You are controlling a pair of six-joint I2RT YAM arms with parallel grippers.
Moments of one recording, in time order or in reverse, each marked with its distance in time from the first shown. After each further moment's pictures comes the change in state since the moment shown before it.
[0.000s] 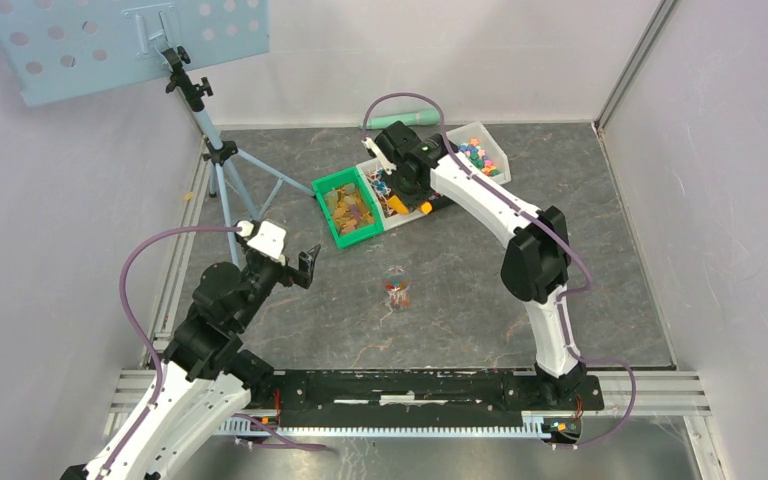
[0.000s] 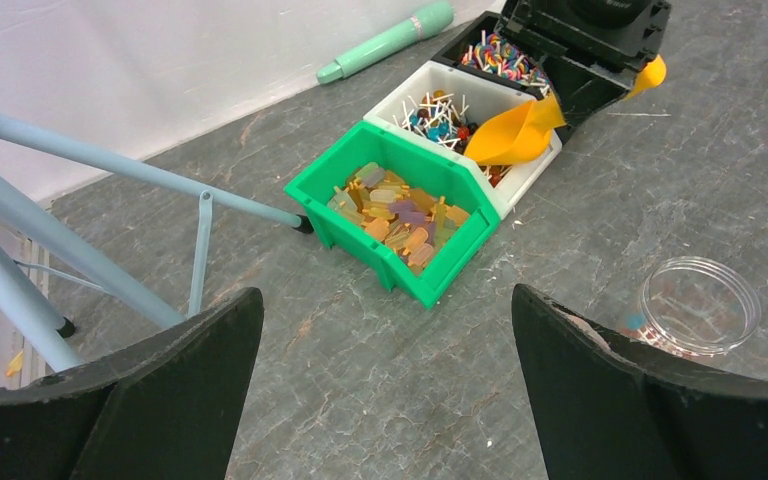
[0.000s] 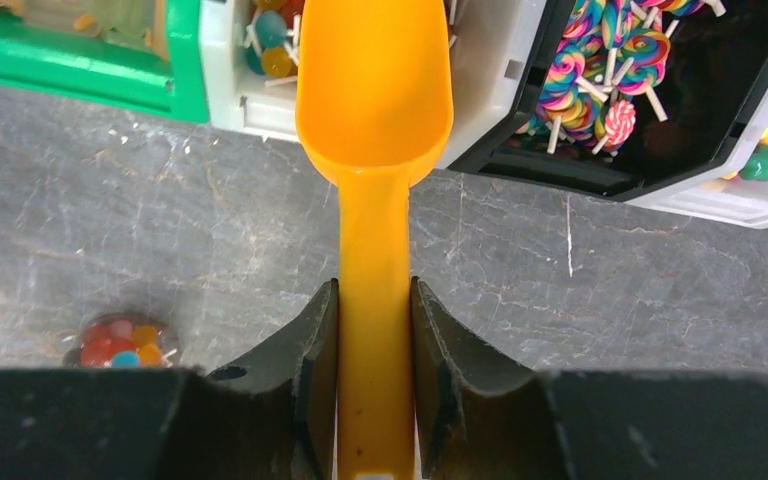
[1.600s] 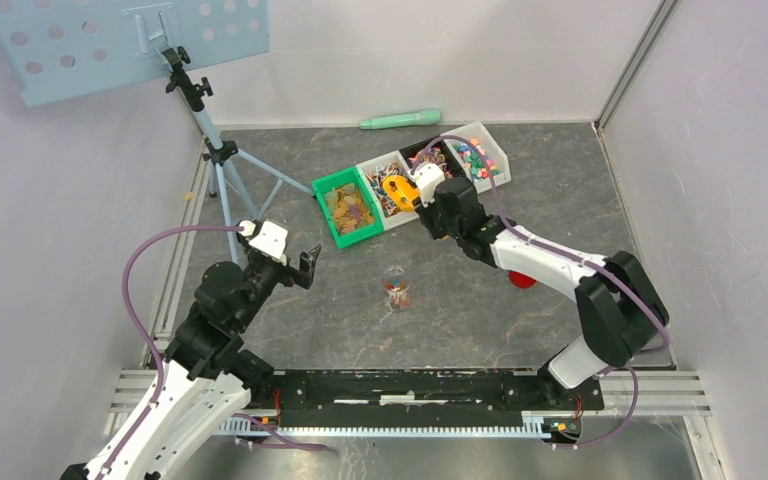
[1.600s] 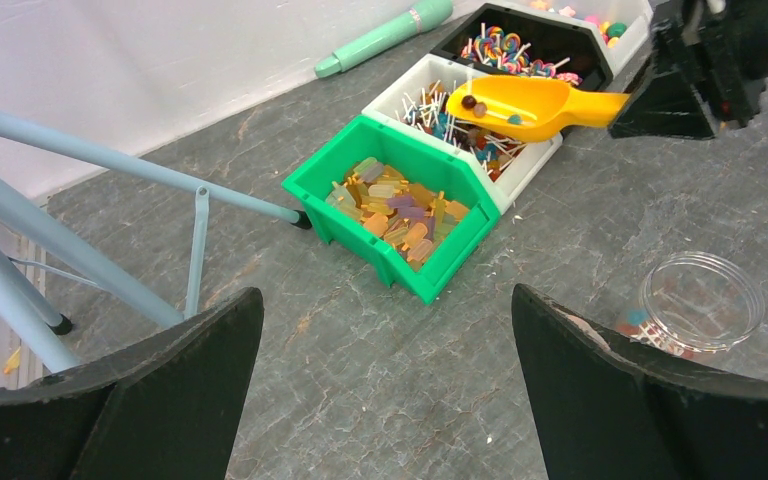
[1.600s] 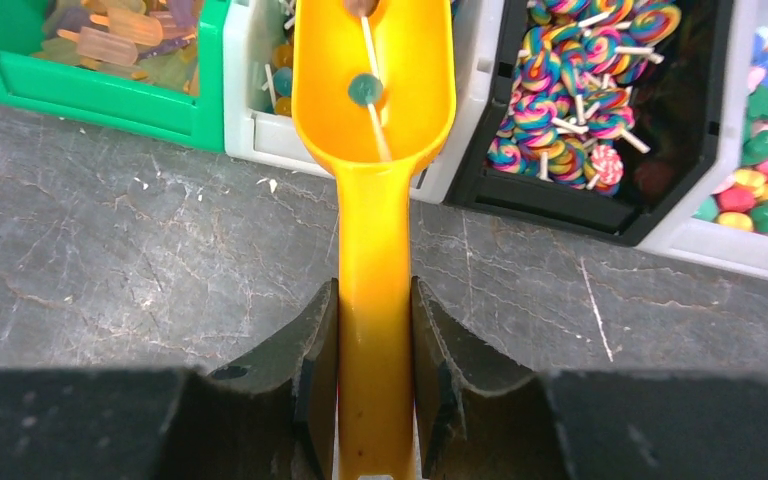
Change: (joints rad) left arm 0.000 0.005 -0.007 0.000 0.001 0.000; right arm -0.045 -0.524 -1.043 1.050 -0.085 -0.056
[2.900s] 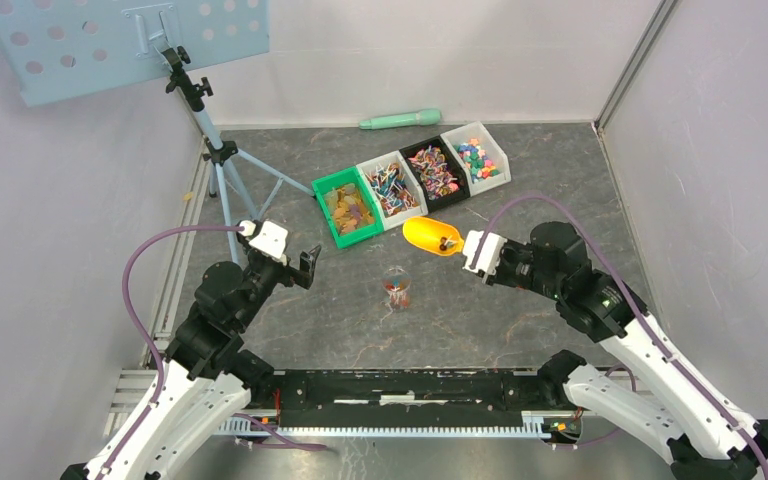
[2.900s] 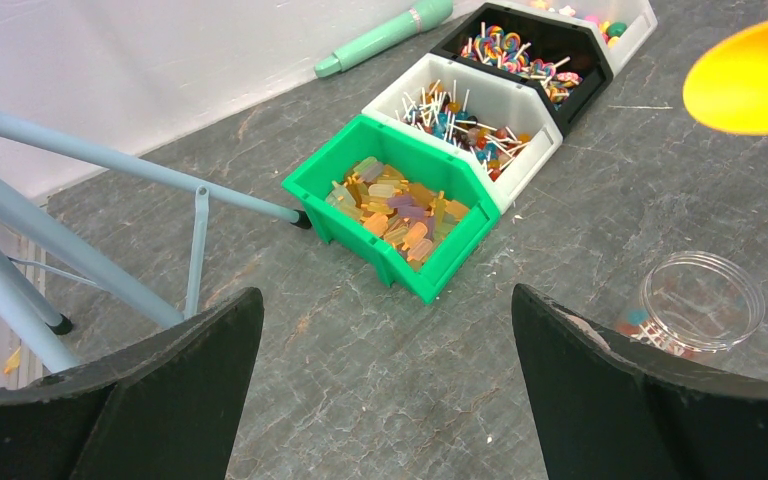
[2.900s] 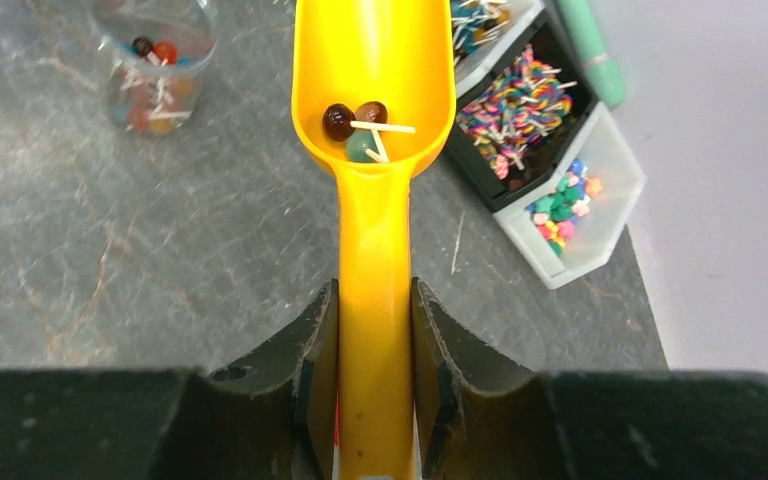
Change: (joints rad) left arm 0.000 0.001 0.000 0.000 0.000 0.000; right arm 0.000 -0.833 -0.129 -0.584 -0.260 -0.588
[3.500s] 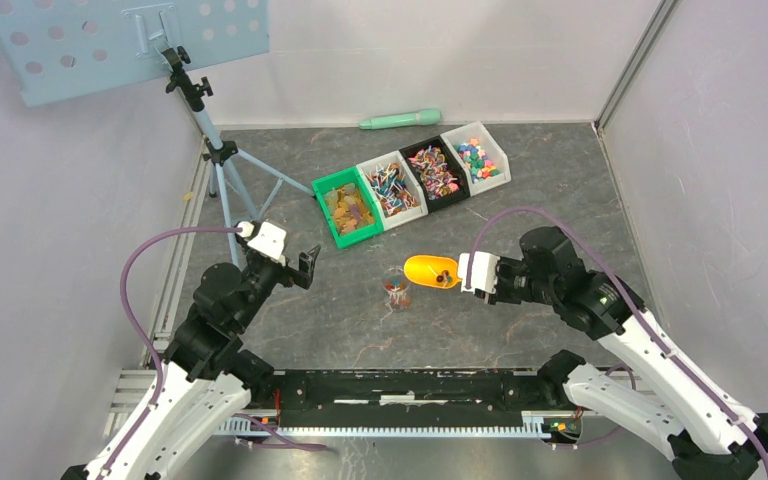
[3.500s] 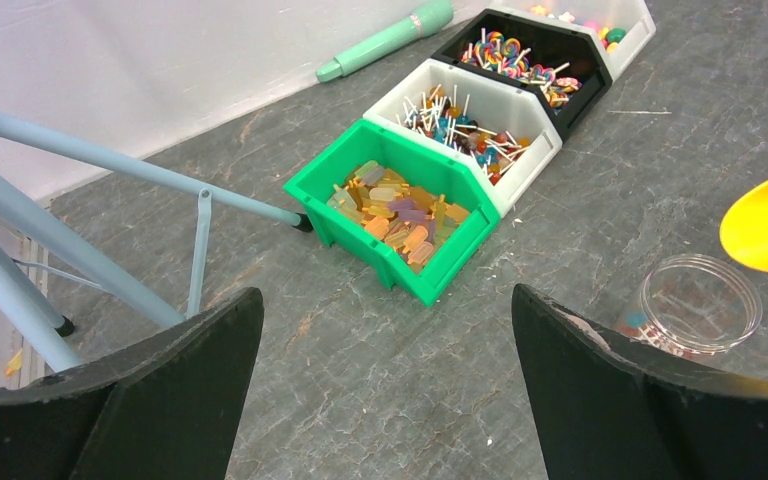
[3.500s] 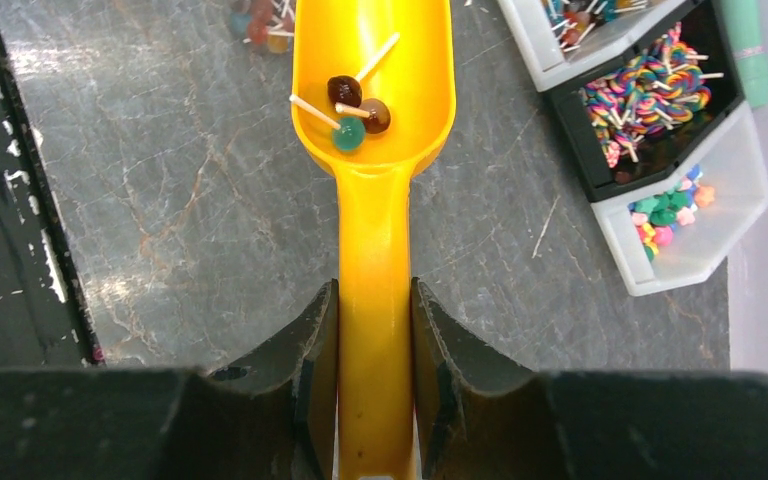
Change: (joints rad) left arm 0.000 -0.010 0.000 0.000 -0.001 0.000; right arm 0.018 0.007 0.009 -0.229 -0.098 -0.092
